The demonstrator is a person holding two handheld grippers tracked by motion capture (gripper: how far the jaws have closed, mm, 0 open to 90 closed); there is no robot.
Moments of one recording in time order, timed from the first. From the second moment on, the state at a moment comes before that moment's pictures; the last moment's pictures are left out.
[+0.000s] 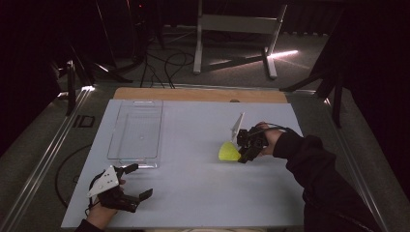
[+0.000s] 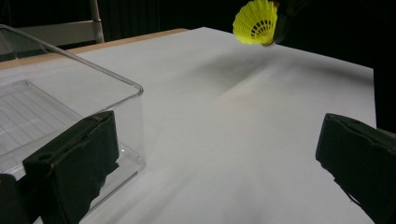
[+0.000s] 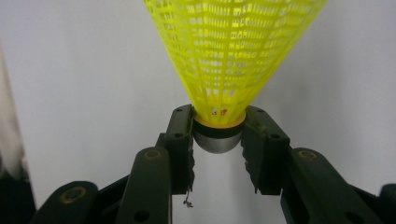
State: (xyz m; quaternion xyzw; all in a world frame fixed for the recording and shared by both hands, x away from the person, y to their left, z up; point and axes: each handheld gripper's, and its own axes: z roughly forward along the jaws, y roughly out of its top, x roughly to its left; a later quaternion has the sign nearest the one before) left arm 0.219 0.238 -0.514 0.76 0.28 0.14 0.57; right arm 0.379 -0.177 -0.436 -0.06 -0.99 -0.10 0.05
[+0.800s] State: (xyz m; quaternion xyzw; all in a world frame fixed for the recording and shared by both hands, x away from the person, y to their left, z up) left arm 0.219 0.235 -0.513 0.76 0.28 0.14 0.57; right arm 0.379 -0.134 -0.419 -0.02 -0.99 -0.11 0.04
